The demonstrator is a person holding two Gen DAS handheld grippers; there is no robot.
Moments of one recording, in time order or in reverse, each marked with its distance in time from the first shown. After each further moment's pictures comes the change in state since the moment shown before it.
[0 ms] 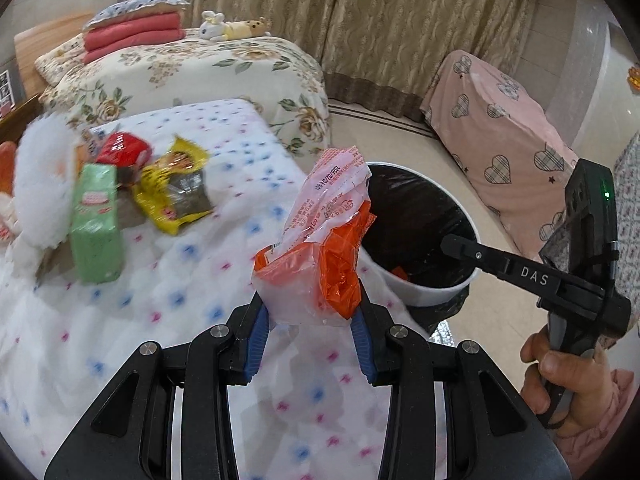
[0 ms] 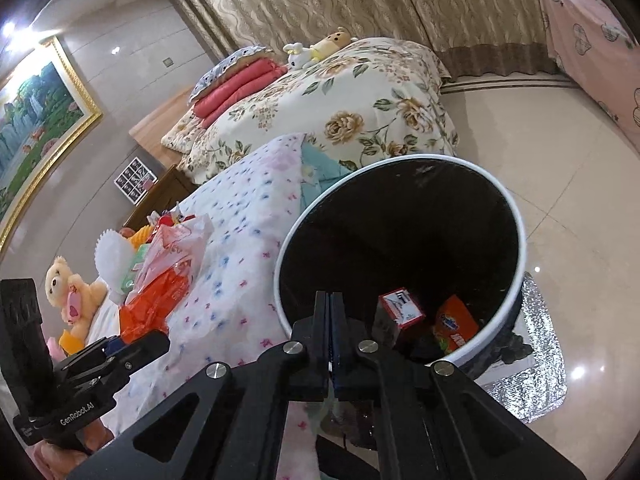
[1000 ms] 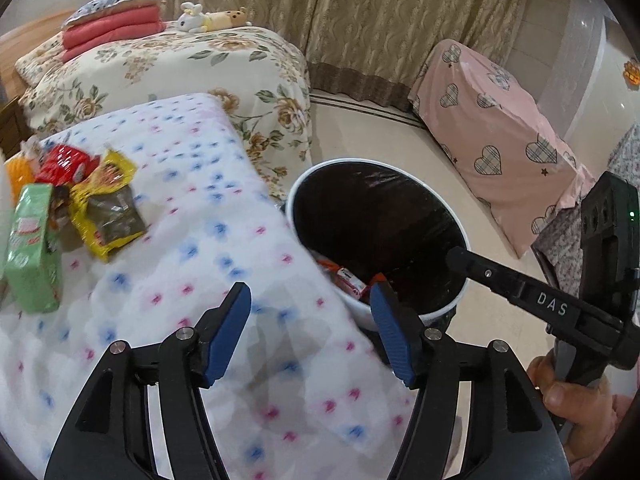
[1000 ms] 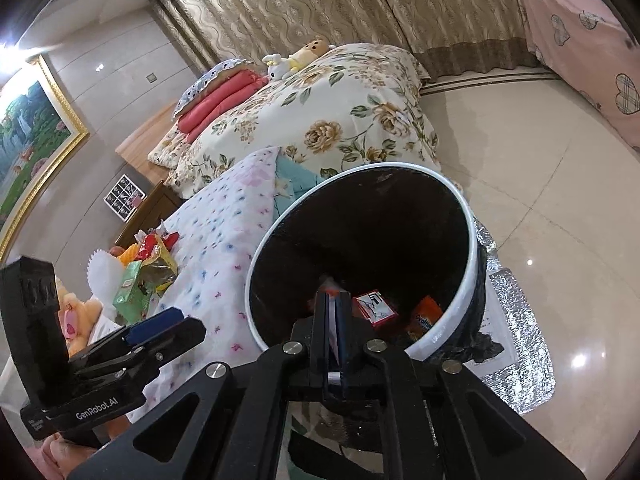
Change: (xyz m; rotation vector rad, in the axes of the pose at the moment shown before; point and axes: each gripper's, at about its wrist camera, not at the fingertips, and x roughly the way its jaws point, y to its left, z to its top) left arm 0.030 -0.022 0.017 0.004 0.035 -0.040; right arm -0.008 -0.020 0.004 0.054 -0.021 -0.018
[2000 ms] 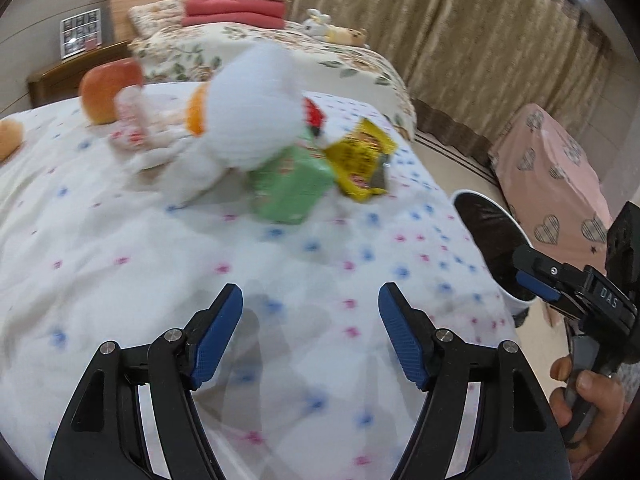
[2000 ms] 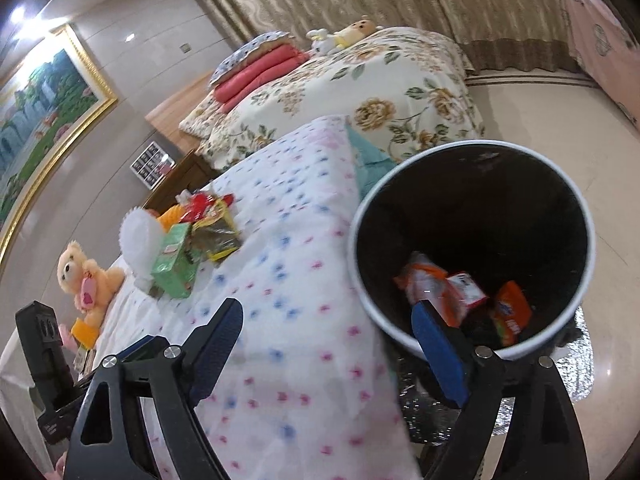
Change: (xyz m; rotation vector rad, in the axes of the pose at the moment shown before) left arm -0.080 0.126 -0.068 -0.281 -0.087 0.208; right arm 0.028 0.083 -0.019 -0.101 0.075 0.083
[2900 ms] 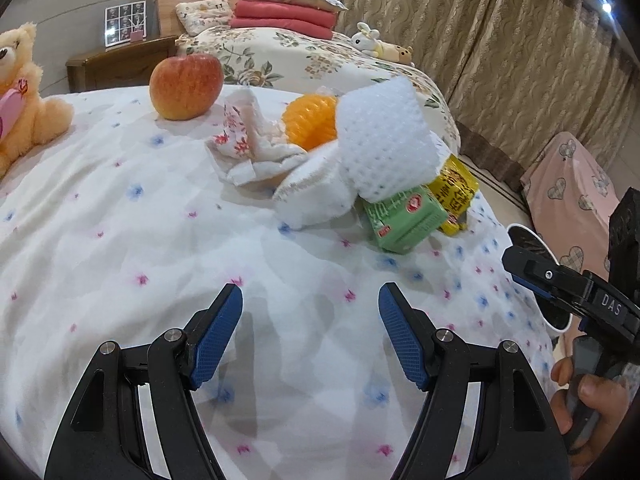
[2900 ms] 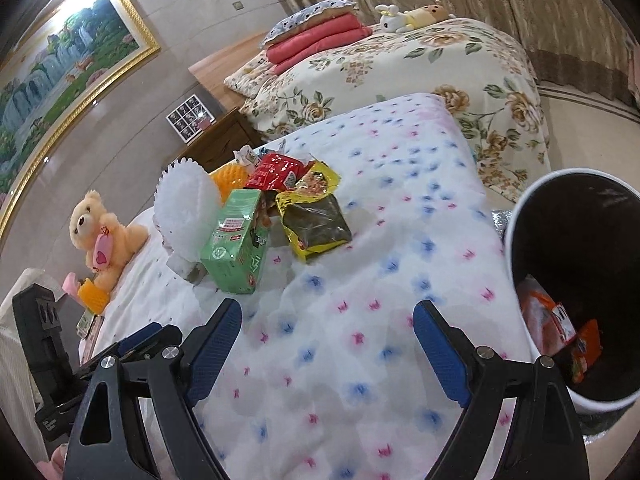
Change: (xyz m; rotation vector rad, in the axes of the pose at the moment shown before) left arm -0.010 0.068 0.011 -0.076 -0.036 0.099; right arm 0.063 0.078 0.009 -0.158 0.092 0.076
